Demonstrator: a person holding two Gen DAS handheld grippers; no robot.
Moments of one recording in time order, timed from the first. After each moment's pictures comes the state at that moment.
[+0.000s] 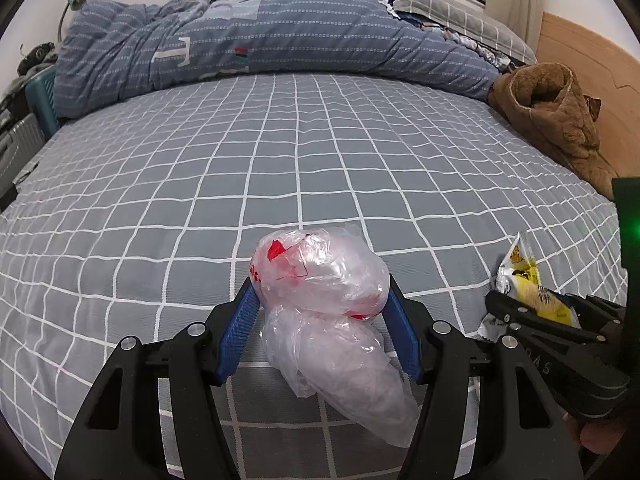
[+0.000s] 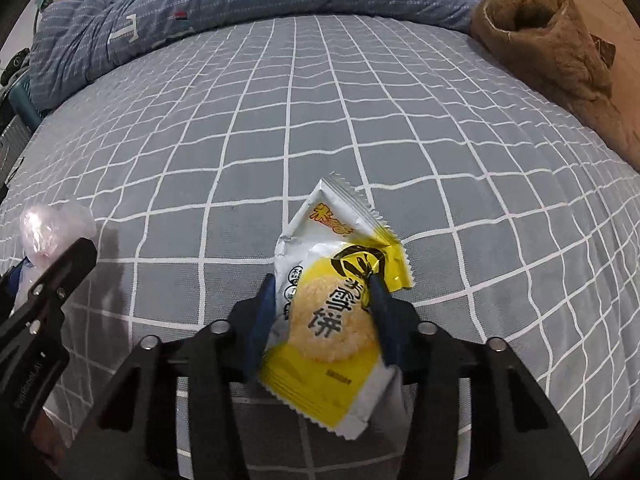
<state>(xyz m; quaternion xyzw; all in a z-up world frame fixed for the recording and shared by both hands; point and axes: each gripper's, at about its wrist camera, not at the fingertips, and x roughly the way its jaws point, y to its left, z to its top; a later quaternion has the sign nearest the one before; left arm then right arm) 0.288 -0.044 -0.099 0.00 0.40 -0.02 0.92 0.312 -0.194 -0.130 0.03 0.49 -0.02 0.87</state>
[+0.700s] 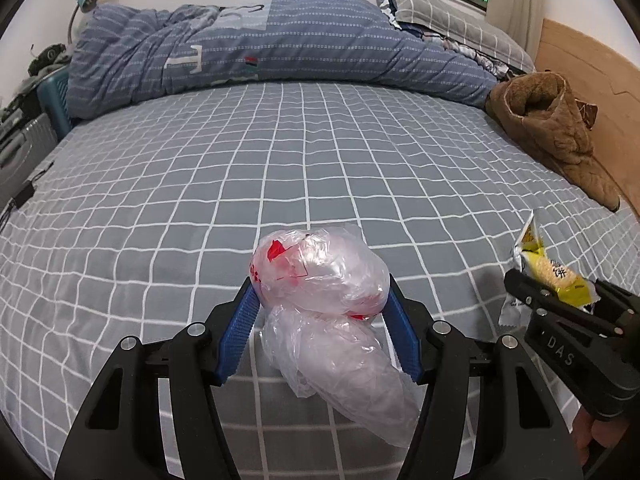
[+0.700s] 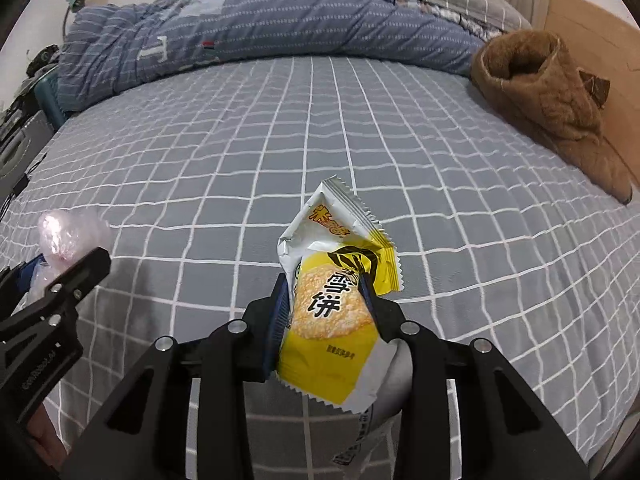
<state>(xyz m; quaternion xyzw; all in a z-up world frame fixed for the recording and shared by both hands) 0.252 -0.039 -0.066 -0.01 0.39 -0.01 0.92 0.268 -0.190 -0.080 0.00 0.43 0.00 0.90</state>
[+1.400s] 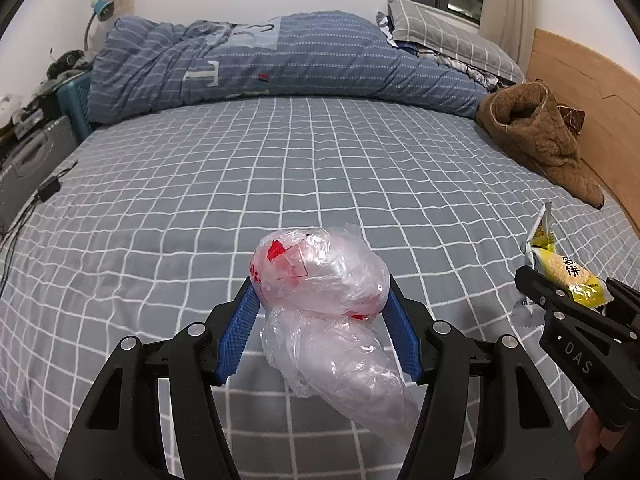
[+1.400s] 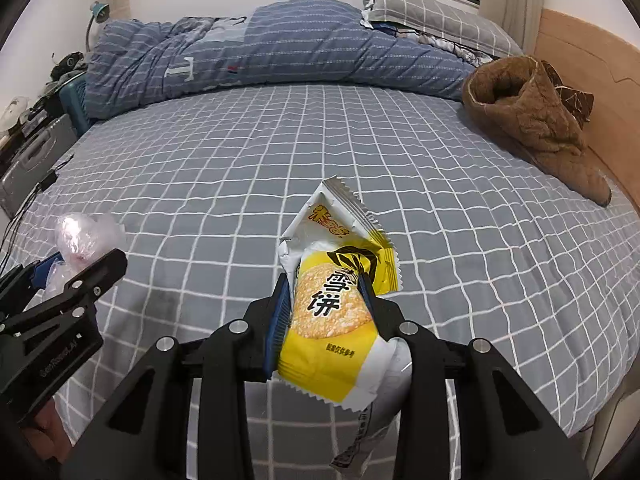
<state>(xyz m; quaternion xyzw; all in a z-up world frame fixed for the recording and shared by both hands) 0.178 -0.028 -0.031 -0.01 0.37 -0.01 0.93 0.186 -0.175 -0.036 0.00 0.39 0.01 0.92</state>
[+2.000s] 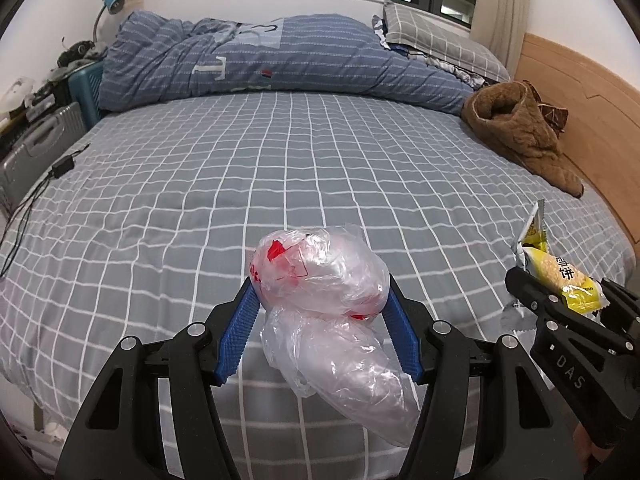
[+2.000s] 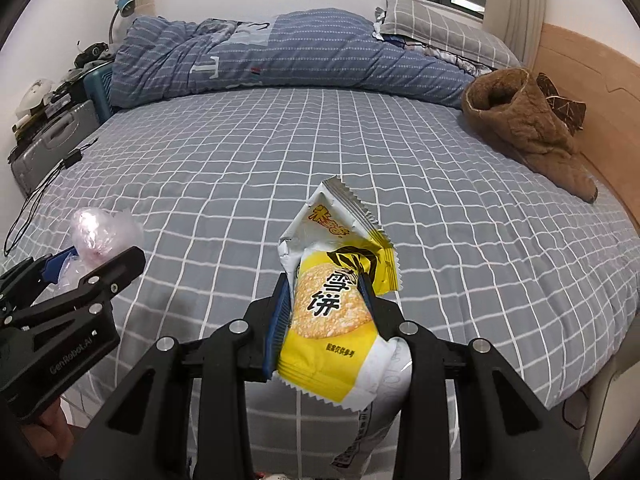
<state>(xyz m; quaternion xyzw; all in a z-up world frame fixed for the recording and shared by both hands) 0.091 -0.020 -0.026 -0.02 0.37 -0.02 0.93 0.096 -0.157 -0.024 -0.02 0.38 0.02 0.92</state>
